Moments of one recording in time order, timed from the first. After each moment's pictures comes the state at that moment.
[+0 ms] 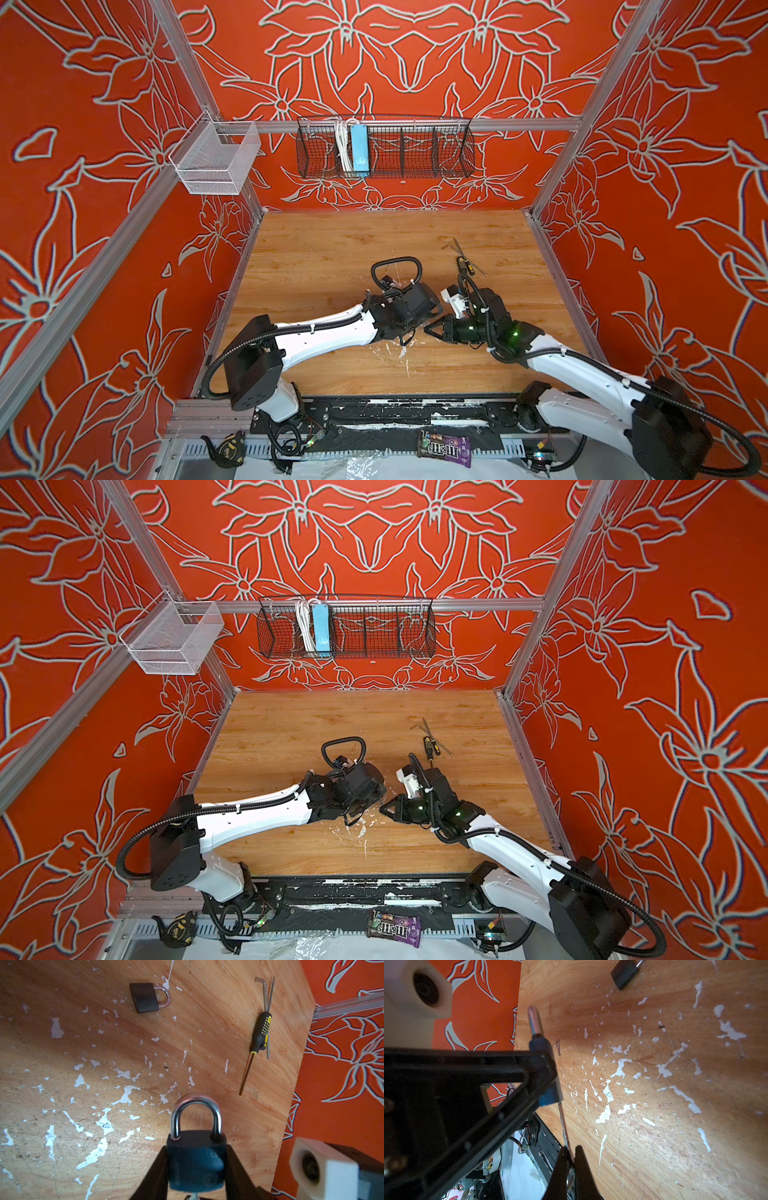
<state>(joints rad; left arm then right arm) -1.01 1.56 1.15 -0.50 -0.29 -1.52 0.62 1.04 0.48 -0.10 -0.55 0.84</state>
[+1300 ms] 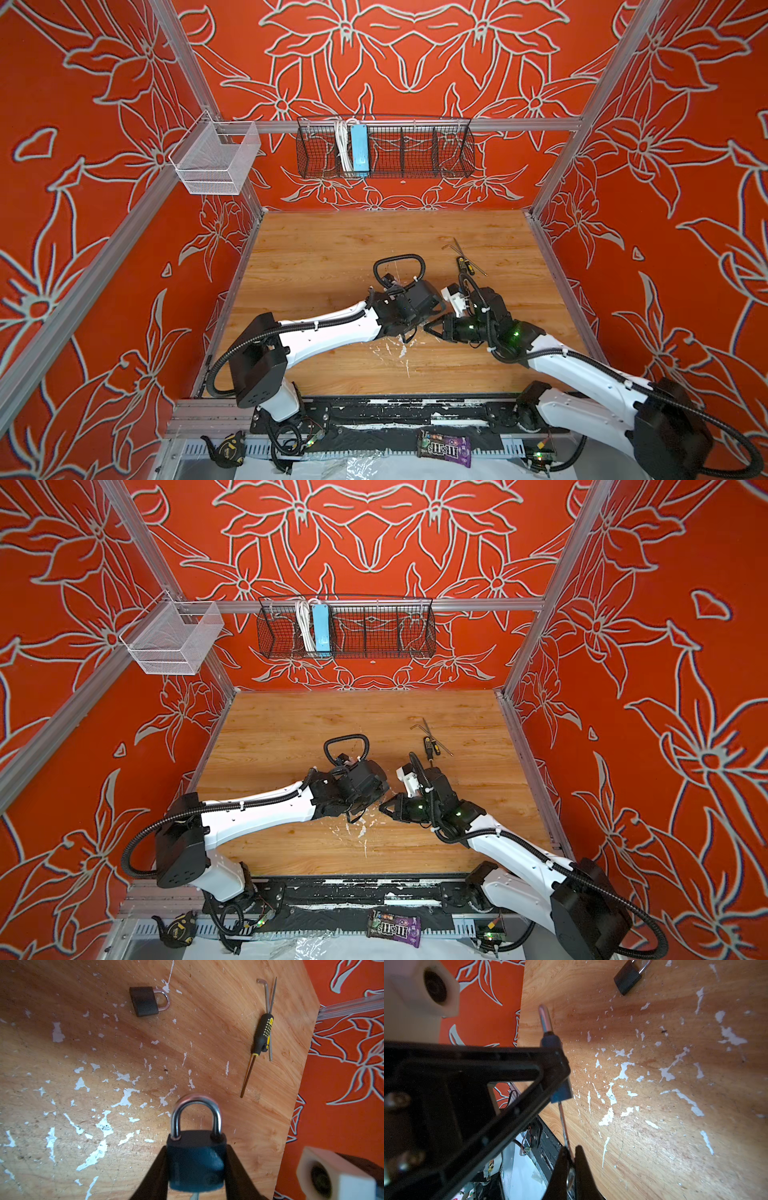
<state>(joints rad) -1.00 1.59 1.19 -0.54 -0.29 -1.52 0.62 1.03 0.49 -0.11 -0.53 0.85</state>
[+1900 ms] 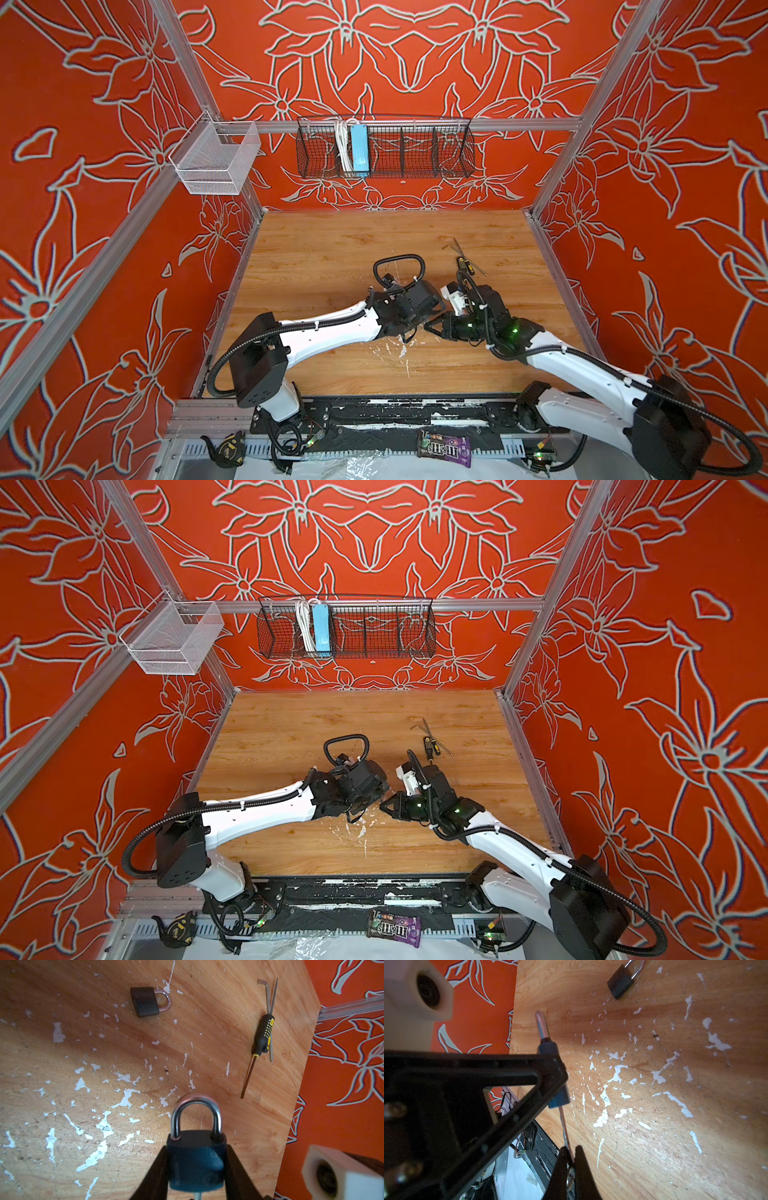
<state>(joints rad) -1.00 1.59 1.19 -0.54 -0.28 -1.52 0.62 1.06 0.53 -0.14 -0.51 0.82</state>
